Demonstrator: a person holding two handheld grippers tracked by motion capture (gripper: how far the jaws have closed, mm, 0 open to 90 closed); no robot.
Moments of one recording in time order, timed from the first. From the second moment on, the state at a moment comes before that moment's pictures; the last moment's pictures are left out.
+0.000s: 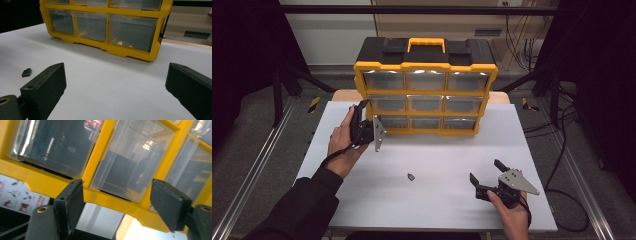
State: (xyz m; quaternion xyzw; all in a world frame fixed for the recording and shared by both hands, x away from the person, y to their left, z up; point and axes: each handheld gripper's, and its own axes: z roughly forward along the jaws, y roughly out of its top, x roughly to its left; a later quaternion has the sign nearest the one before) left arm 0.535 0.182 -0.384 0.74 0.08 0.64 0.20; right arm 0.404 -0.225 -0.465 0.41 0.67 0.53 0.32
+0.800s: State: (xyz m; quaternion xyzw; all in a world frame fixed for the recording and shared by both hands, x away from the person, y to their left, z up) left arm 0.555 0.173 -0.394 0.70 0.01 0.70 0.11; right arm 0.403 -0.230 -0.465 0.41 0.66 0.54 0.32
